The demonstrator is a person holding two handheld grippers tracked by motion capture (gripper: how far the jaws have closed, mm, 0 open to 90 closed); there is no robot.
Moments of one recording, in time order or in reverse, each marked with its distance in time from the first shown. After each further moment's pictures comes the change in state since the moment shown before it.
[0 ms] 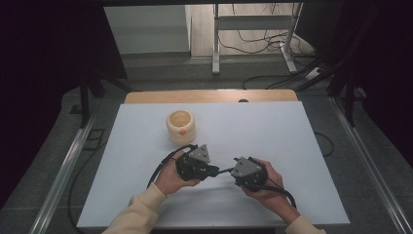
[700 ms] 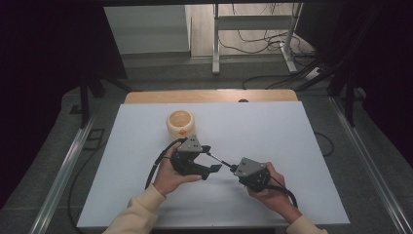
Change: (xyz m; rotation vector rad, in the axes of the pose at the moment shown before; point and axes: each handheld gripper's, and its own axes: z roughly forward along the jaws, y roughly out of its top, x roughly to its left) left arm 0.004 -0.002 -0.021 -0.223 0.141 -0.144; right arm -0.005 -0.008 -0.001 -0.015 0.095 0.017
